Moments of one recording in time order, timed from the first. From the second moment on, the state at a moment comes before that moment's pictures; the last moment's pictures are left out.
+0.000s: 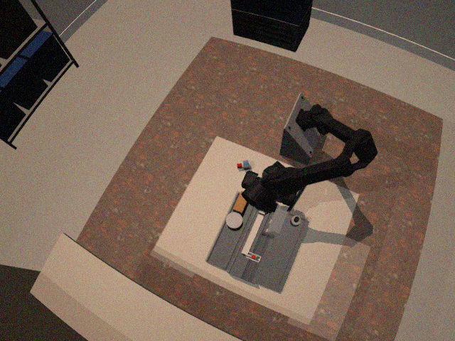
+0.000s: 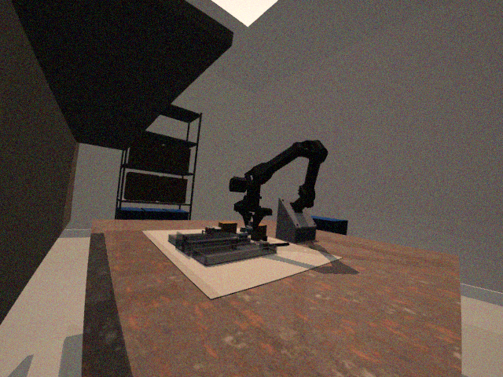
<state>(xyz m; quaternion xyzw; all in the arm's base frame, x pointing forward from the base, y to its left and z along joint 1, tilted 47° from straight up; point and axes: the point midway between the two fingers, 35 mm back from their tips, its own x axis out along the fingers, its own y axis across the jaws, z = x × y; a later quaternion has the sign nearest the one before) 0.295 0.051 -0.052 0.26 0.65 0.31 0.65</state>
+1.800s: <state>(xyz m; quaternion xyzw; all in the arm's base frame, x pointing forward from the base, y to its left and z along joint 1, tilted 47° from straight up) 0.308 0.052 -0.052 0.26 0.65 0.30 0.64</state>
